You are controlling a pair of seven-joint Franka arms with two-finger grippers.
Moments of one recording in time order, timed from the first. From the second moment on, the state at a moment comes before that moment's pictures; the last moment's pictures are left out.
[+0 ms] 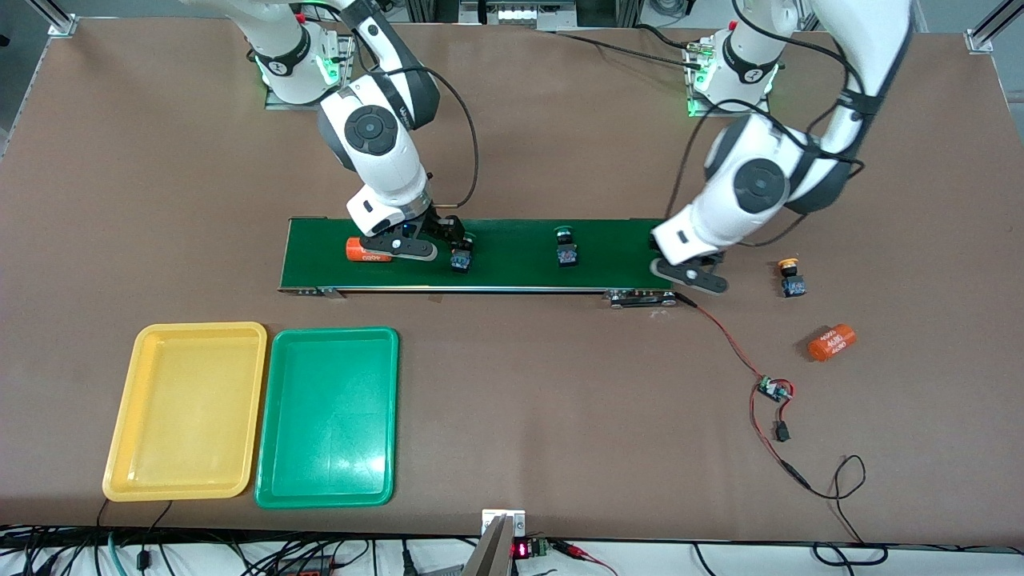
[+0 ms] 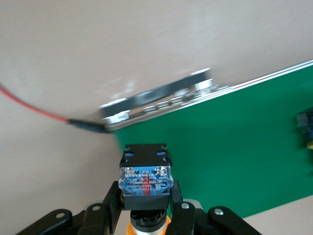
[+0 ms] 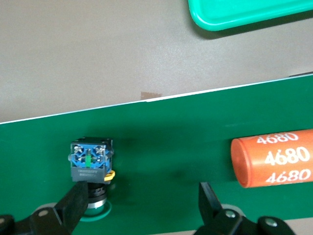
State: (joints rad) left arm 0.03 0.27 -0.45 -2.13 0.02 2.29 -0.16; right arm 0.64 0.31 0.01 -2.05 0.01 2.42 0.80
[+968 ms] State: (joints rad) left arm 0.03 0.32 -0.42 -2.06 0.01 2.30 -0.21; right arm 0.67 0.38 0.01 -2.05 0.01 2.43 0.82
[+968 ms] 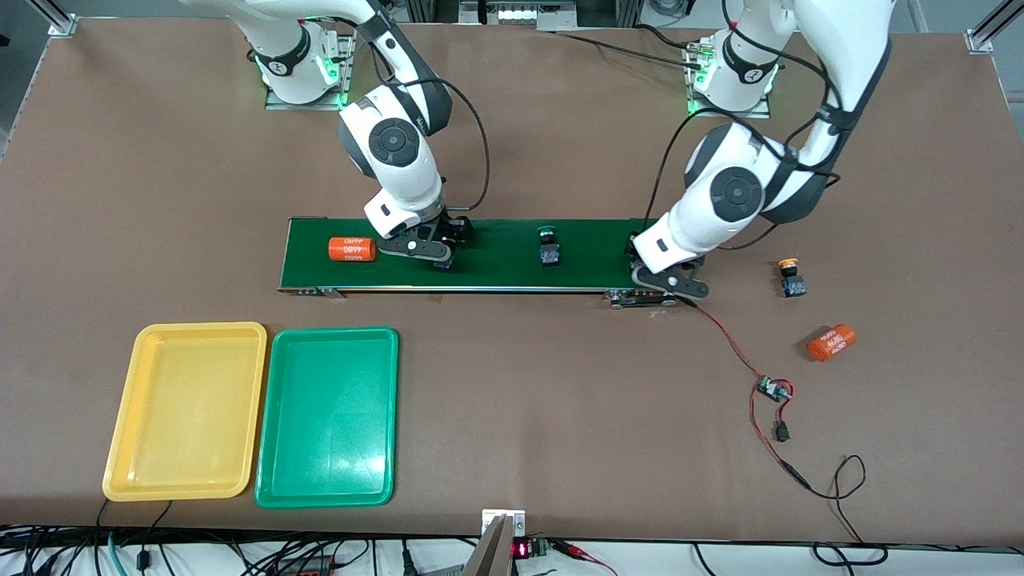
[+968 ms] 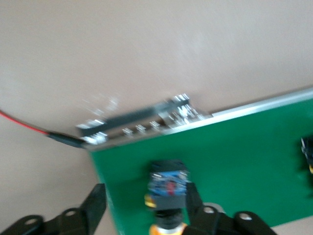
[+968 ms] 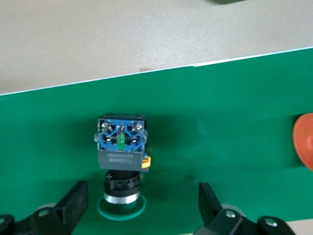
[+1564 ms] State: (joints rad) left arm 0.37 0.33 -0.36 -2.09 0.01 2.20 -0.17; right arm 0.68 0.42 0.00 -2.04 0.00 2.49 0.77
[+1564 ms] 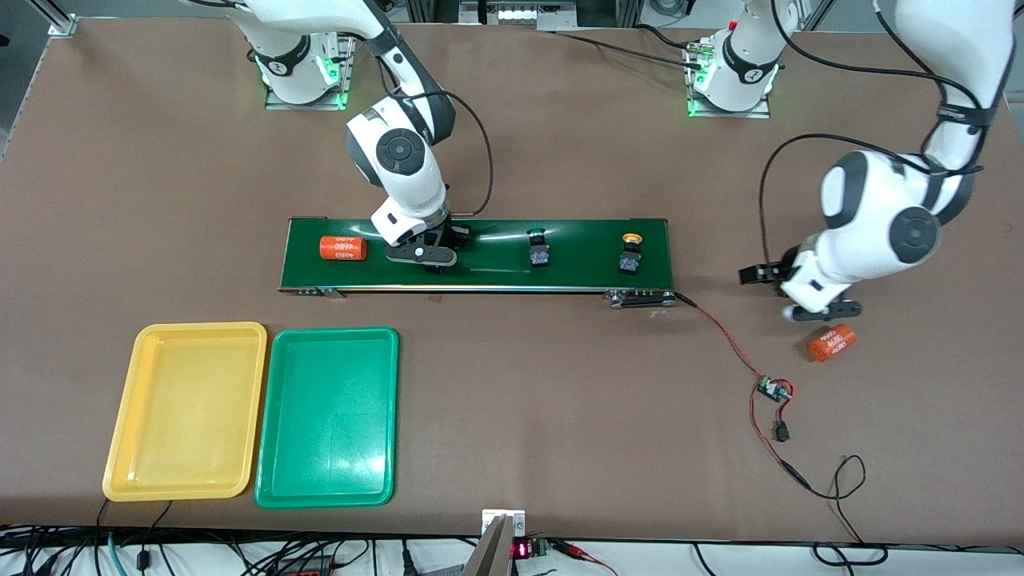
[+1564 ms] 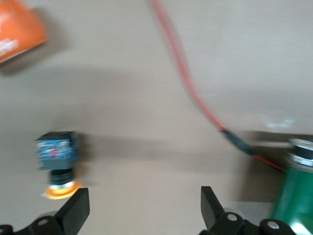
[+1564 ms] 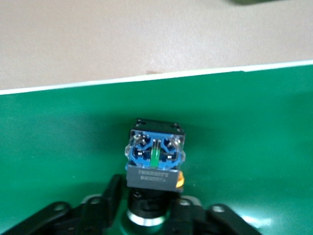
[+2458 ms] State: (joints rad) left arm 0.50 0.46 -0.35 -2.09 0.16 2.26 -0.15; right arm 0.59 0.36 -0.12 -1.70 -0.01 2.10 0.50
